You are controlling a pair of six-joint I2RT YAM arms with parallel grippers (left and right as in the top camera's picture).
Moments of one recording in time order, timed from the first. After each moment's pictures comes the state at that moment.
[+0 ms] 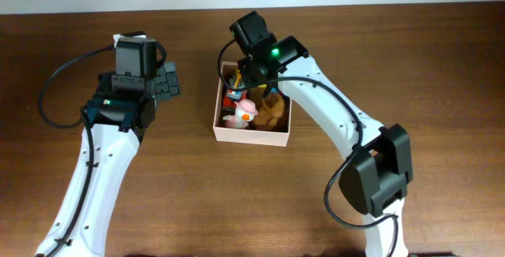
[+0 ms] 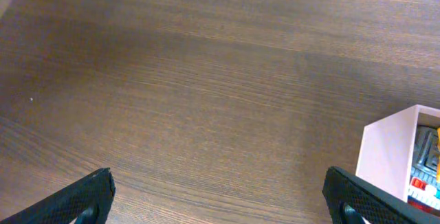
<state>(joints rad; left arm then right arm) -0.14 1.45 1.31 -0.69 -0.35 -0.21 0.56 2.14 1.98 -0.94 0.21 0.21</state>
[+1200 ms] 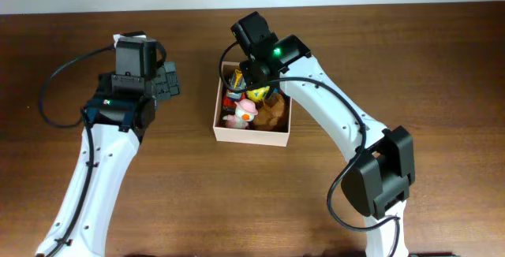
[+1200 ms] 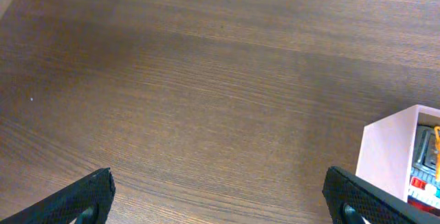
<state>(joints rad) -0.14 1.45 1.31 -0.69 -0.35 -0.21 0.56 2.12 1.99 -0.99 0.21 0.19</state>
